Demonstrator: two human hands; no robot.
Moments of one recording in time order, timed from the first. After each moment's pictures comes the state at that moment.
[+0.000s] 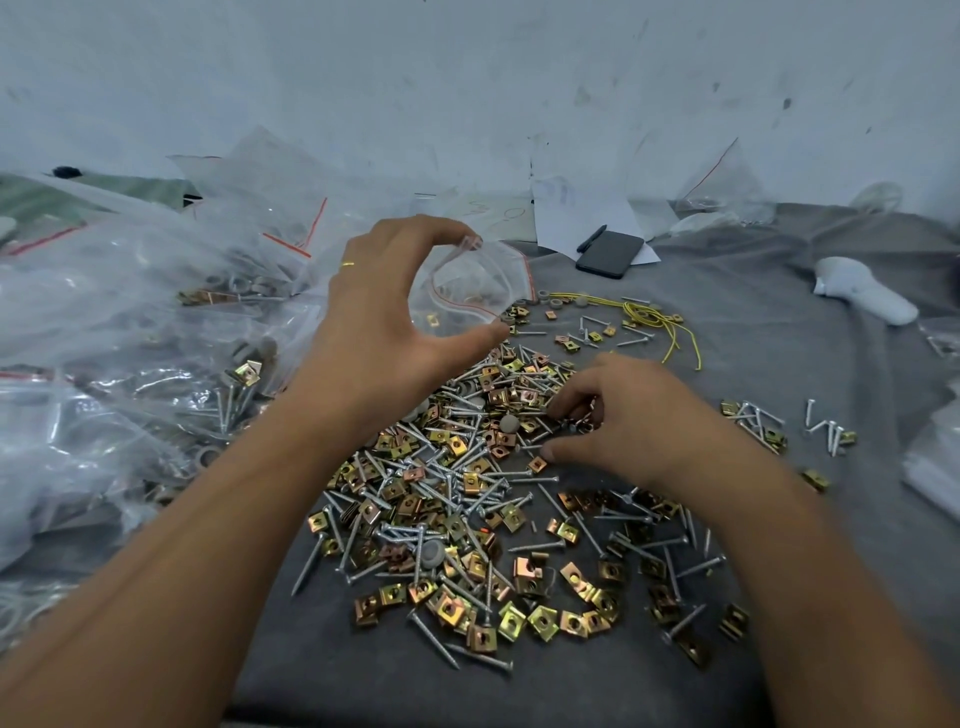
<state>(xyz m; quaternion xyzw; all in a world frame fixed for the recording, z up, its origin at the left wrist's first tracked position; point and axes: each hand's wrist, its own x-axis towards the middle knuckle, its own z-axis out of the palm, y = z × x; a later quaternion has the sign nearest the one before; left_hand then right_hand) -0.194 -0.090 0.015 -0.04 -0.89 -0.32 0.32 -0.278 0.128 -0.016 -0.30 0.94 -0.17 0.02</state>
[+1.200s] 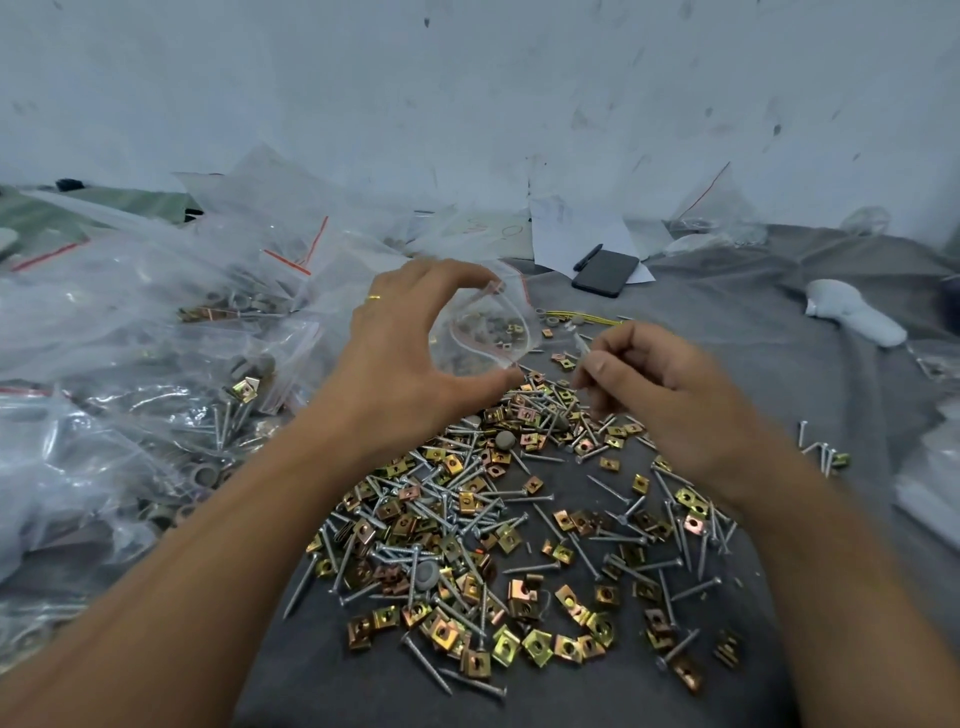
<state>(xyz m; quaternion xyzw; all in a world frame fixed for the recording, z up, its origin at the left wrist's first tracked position) -0.196 -0.082 0.014 -0.03 -0.90 -0.32 0.28 -0.283 0.152 -0.010 -0.32 0.76 -0.57 0.04</state>
